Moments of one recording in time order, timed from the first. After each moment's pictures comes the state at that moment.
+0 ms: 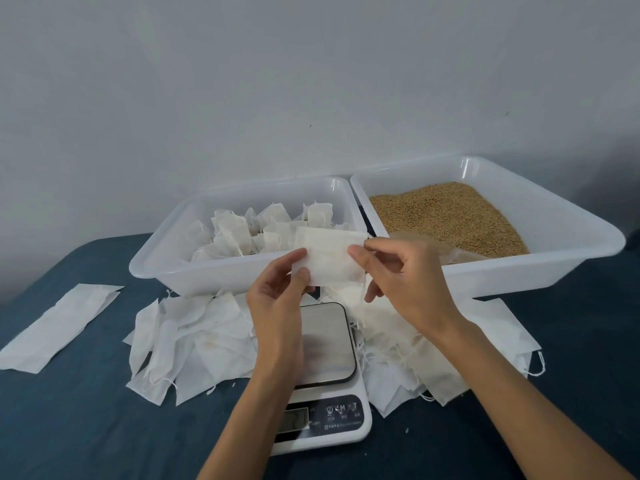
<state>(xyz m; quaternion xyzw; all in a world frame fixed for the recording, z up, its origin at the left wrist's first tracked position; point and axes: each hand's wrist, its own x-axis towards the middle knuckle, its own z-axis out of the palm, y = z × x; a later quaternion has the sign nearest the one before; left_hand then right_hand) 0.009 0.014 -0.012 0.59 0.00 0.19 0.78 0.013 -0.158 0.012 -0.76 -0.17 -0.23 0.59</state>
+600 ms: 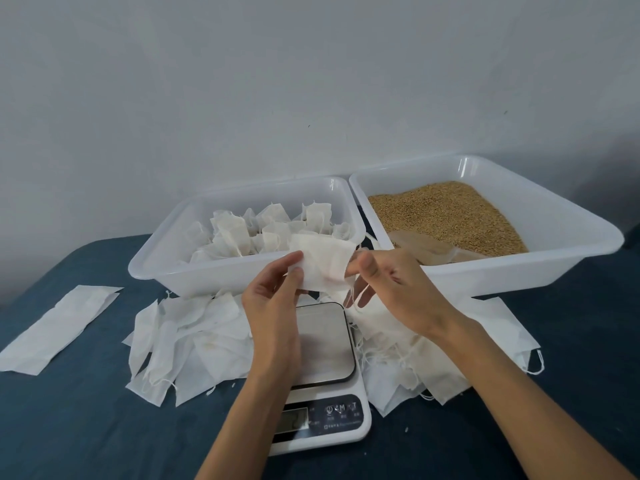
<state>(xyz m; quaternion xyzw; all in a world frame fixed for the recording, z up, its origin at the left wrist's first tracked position) 0.012 0.015 -0.012 0.56 0.03 0.18 0.81 0.003 -0.156 0.023 -0.77 -0.24 -0.07 0.59</state>
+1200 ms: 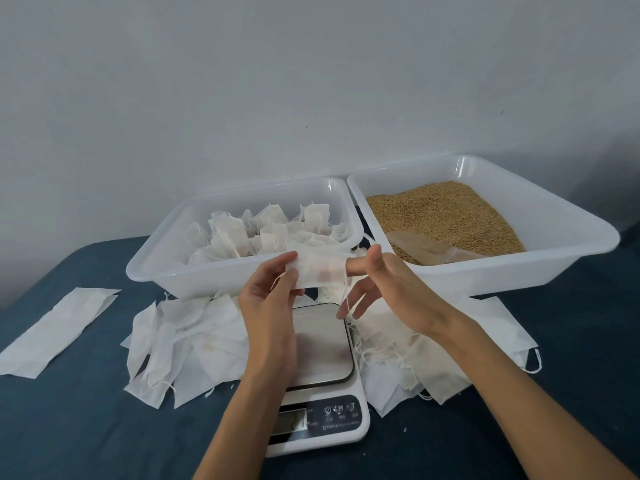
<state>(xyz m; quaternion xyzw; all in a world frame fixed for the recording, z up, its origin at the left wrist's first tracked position) 0.012 0.018 -0.009 0.56 0.04 0.17 0.81 0.002 -0.157 0.026 -0.78 -0.22 0.03 0.59</state>
